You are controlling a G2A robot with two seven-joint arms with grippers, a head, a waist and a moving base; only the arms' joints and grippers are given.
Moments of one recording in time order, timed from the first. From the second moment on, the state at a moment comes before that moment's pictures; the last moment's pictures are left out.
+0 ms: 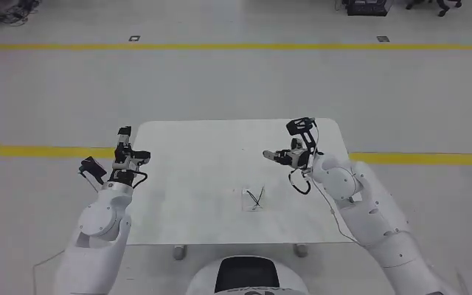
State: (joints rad) left arm 1.73 -1.15 -1.60 -1.80 -0.42 0.00 0.00; right arm -1.28 -1.12 1.13 -1.70 -0.77 -0.04 0.75
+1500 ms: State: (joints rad) left arm 1.73 -1.15 -1.60 -1.80 -0.42 0.00 0.00; right arm -0.90 -1.27 0.63 -1.33 -1.01 -0.15 1.07
